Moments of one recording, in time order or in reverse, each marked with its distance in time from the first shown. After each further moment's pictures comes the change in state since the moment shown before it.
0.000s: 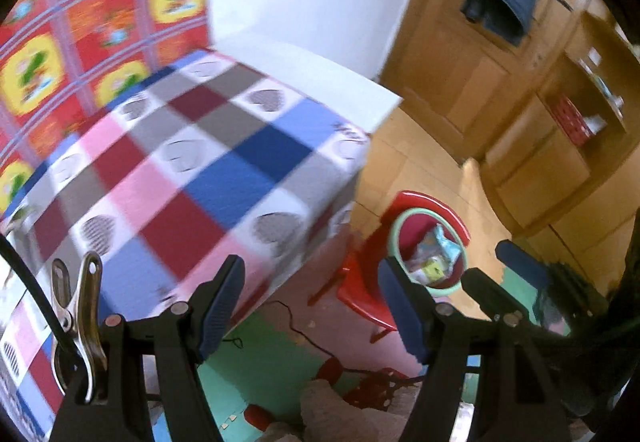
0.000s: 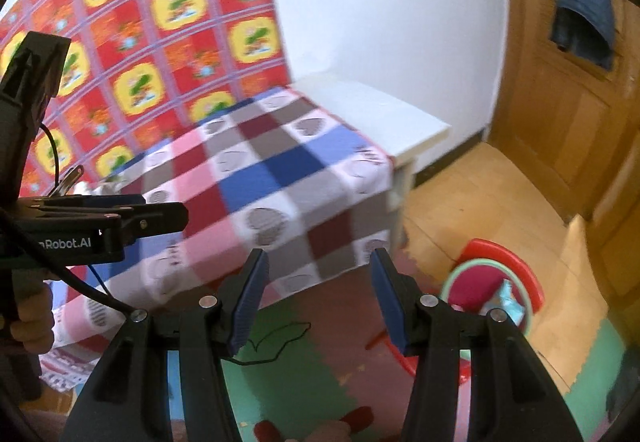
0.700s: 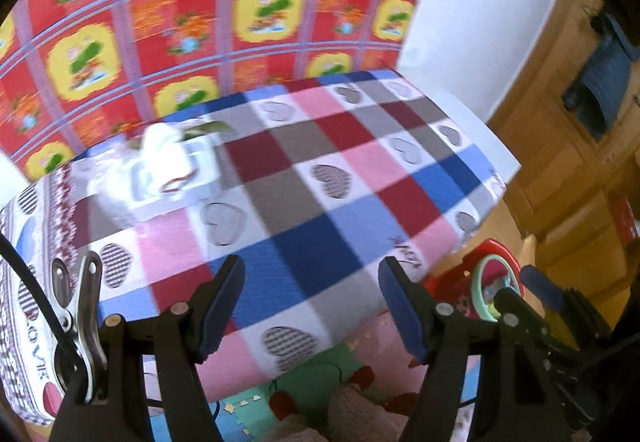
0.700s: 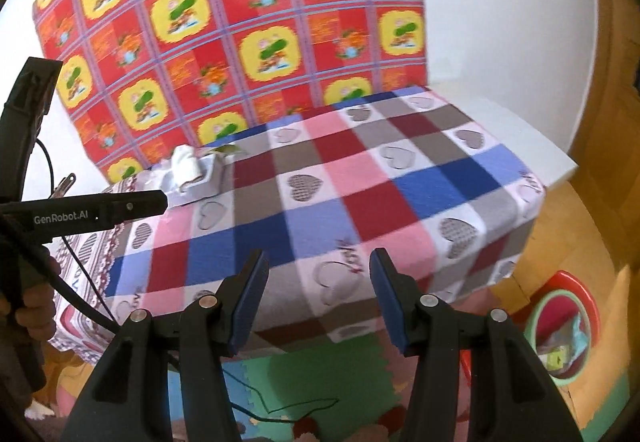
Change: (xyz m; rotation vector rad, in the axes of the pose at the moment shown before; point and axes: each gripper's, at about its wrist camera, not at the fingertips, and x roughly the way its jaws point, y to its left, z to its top) left arm -0.114 0.197 -0.089 -0.333 -0.094 0.219; right arm 0.016 0.164 0.006 -0.158 0.024 0.205
